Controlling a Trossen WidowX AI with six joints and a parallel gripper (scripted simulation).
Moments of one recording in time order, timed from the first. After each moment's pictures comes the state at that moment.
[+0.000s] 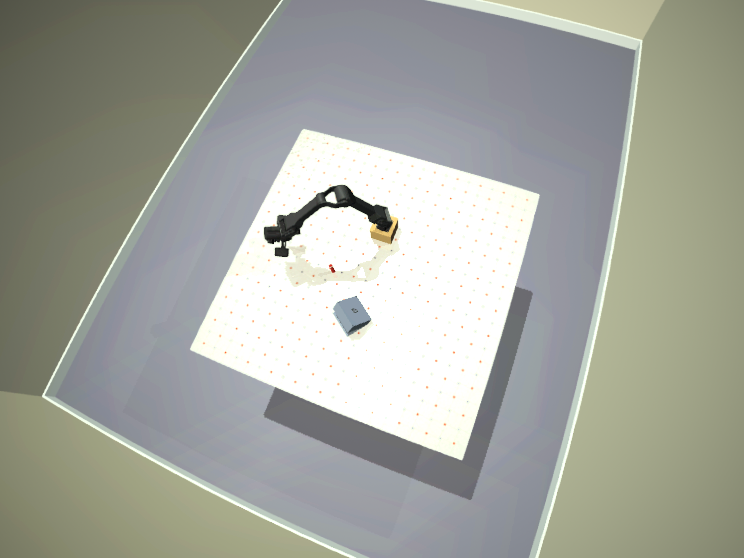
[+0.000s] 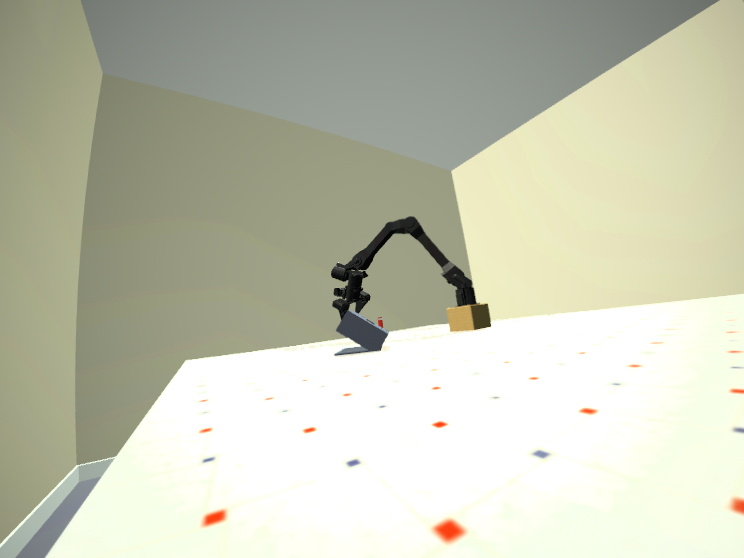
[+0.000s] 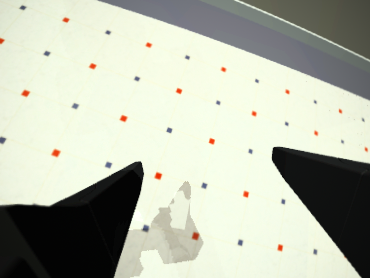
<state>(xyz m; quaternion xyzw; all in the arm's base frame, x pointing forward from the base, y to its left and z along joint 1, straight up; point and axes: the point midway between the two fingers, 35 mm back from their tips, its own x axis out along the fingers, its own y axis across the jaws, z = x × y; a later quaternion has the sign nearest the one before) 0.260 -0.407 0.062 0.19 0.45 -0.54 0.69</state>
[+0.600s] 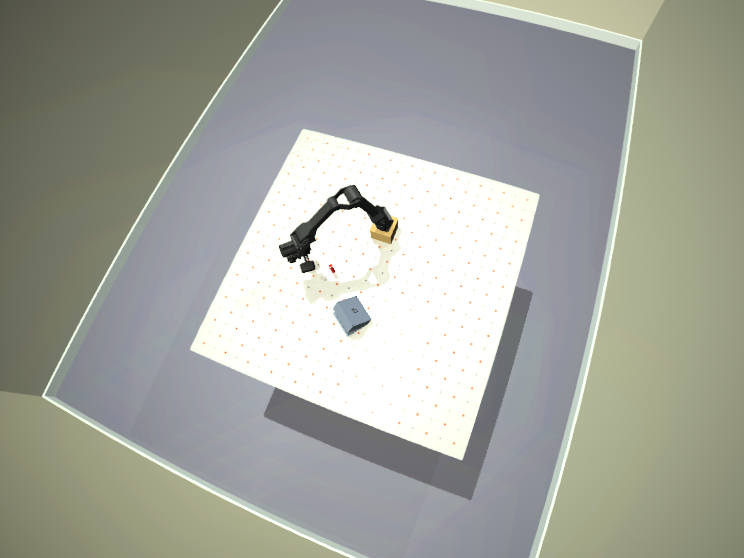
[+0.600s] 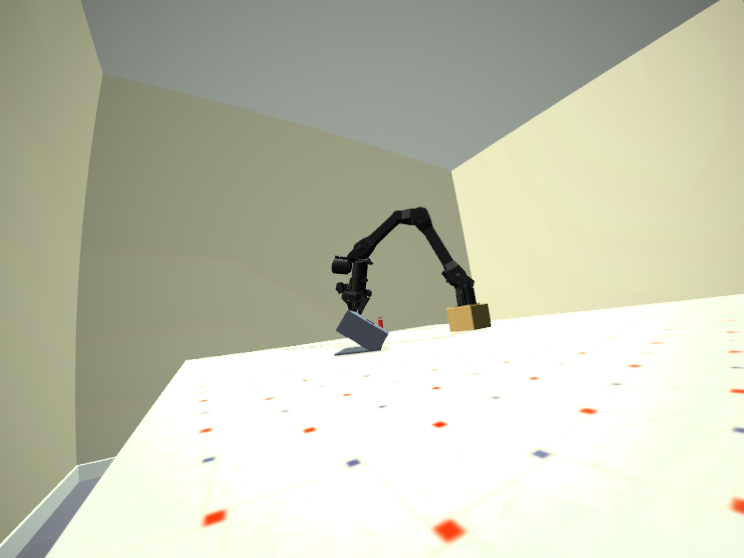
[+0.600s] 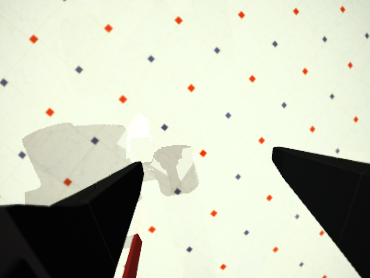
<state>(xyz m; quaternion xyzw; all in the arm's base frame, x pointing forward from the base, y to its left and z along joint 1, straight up) 0.300 -0.272 0.060 0.18 0.57 -0.36 0.72</state>
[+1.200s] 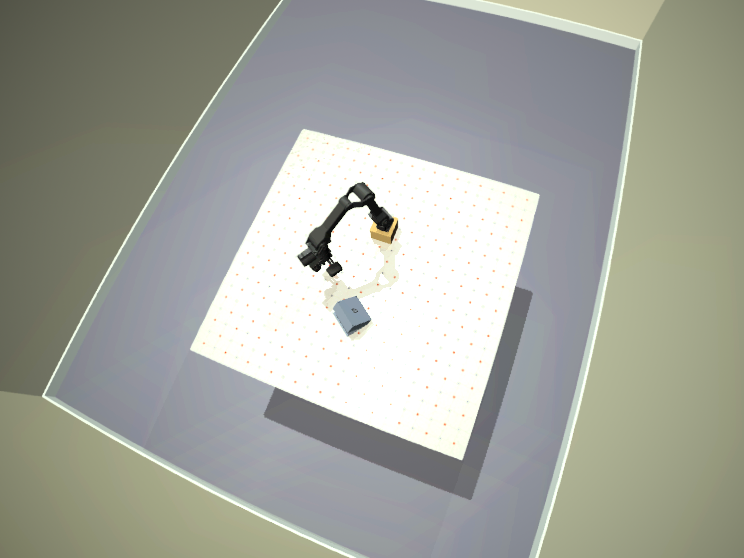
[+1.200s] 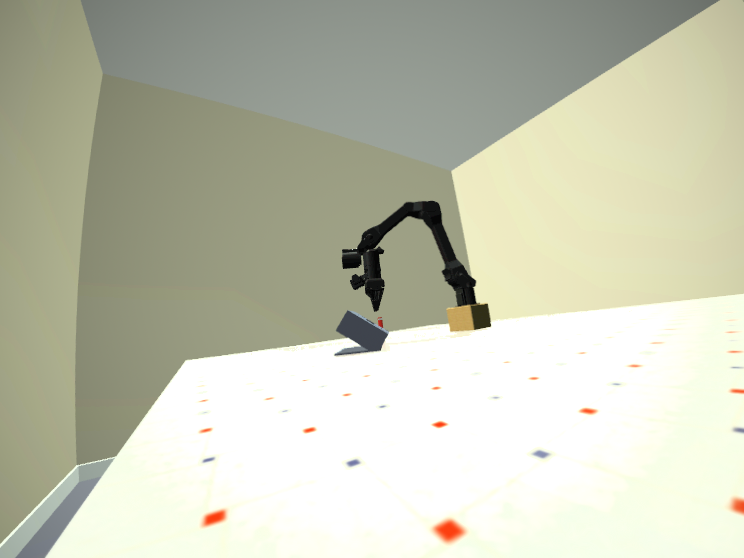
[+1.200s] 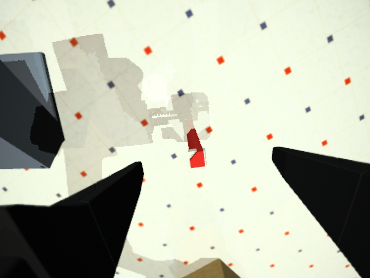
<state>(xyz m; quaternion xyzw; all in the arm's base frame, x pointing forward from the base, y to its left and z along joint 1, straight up) 0.286 -0.152 0.065 0.16 0.66 -0.19 0.71</state>
